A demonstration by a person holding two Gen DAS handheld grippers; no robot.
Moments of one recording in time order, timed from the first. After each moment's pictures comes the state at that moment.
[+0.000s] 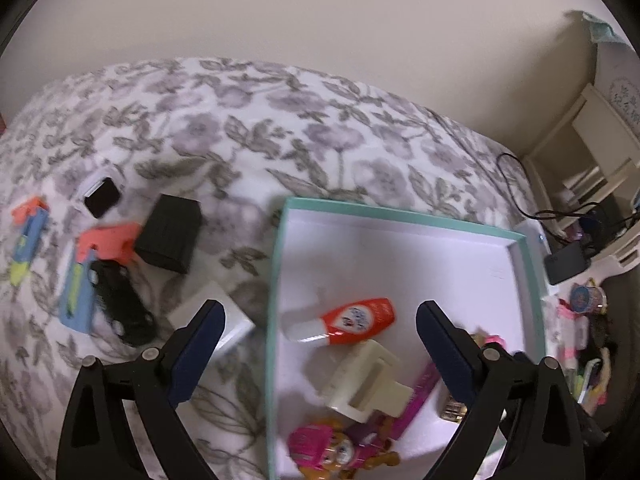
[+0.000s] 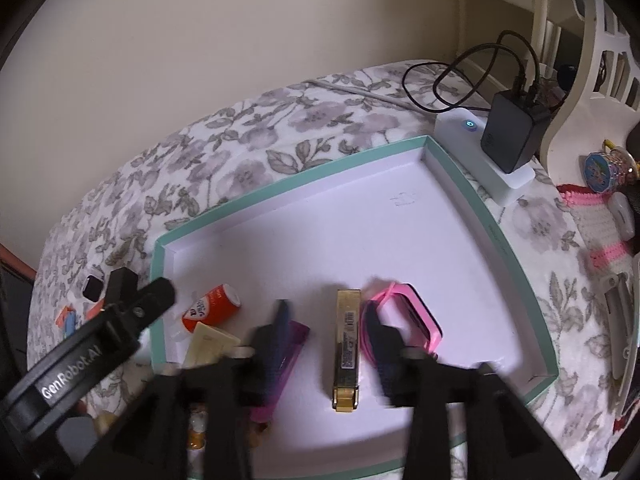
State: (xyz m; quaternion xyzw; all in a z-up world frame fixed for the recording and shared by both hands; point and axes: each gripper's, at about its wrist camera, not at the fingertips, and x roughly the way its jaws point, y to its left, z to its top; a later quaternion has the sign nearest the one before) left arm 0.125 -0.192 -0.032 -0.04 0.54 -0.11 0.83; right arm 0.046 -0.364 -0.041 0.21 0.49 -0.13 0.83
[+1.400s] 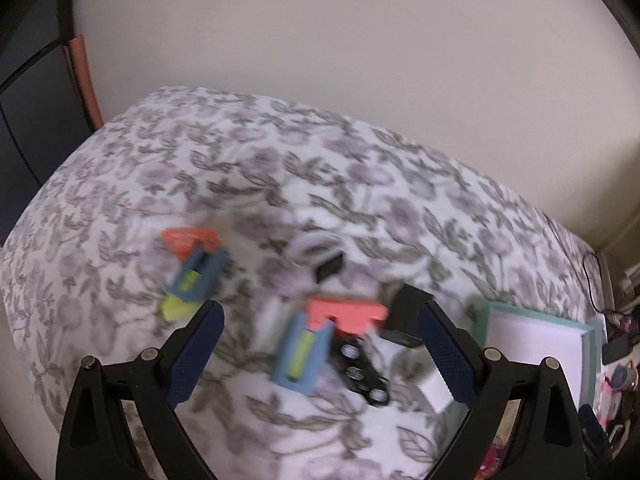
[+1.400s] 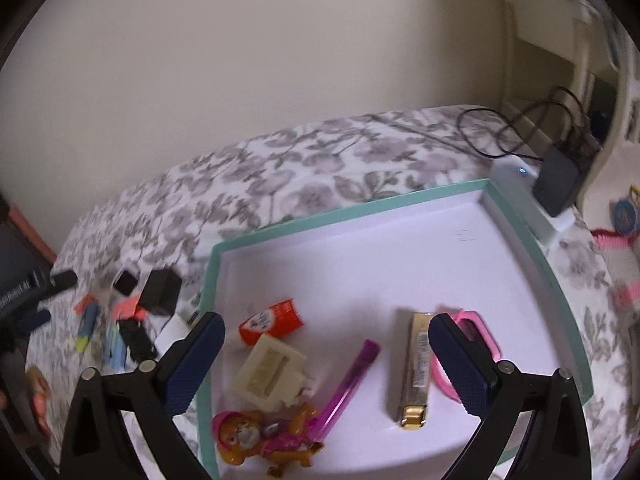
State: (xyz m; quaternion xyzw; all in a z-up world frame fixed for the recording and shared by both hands) left arm 0.146 -0.024 0.015 -0.06 0.48 0.05 0.88; right arm 0.054 -0.317 -0.030 0.17 0.44 -0.07 0.88
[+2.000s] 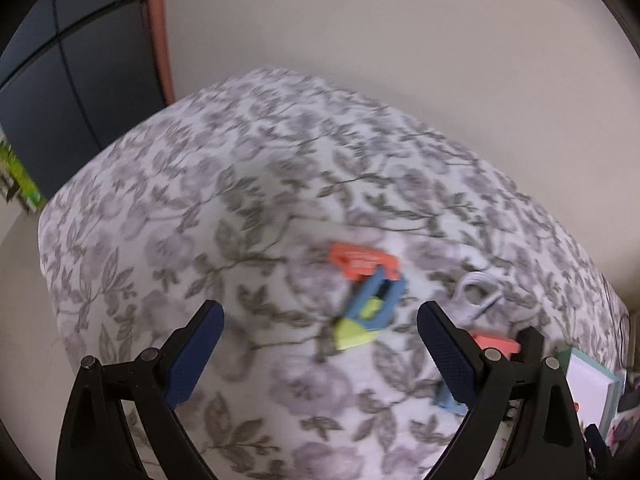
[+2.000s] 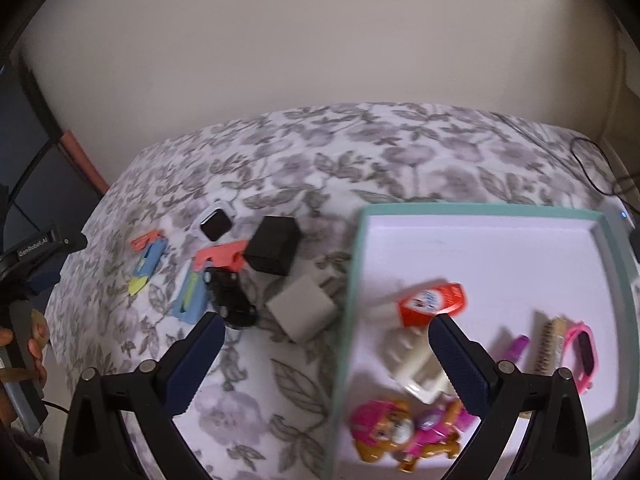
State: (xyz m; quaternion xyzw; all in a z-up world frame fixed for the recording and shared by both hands) left arm 0.136 0.129 0.011 -0.12 0.48 0.16 0.85; right arm 0.077 -0.215 -0.024 0.12 0.46 0.07 0.88
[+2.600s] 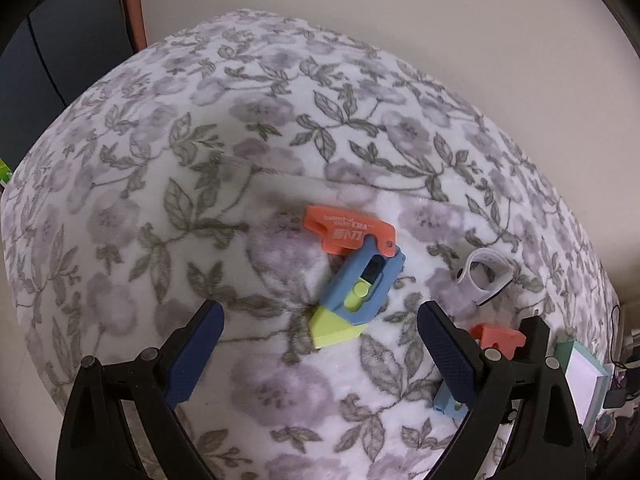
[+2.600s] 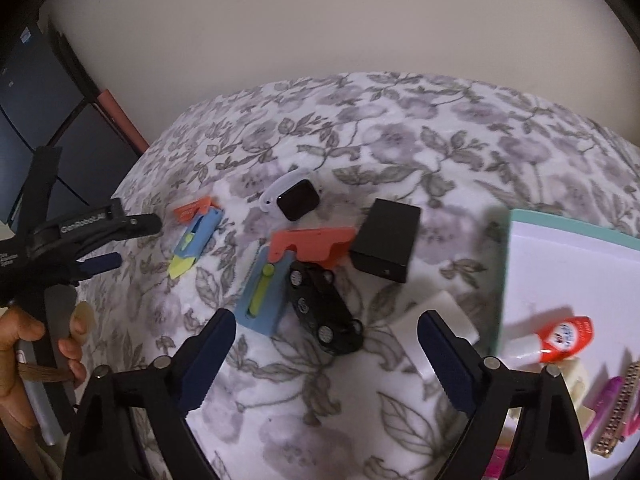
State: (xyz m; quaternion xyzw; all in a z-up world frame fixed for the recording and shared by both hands) left arm 0.168 0.116 -0.048 -0.14 0.56 0.11 0.81; right arm 0.120 -0.139 -0.045 0.10 0.50 0.17 0.84
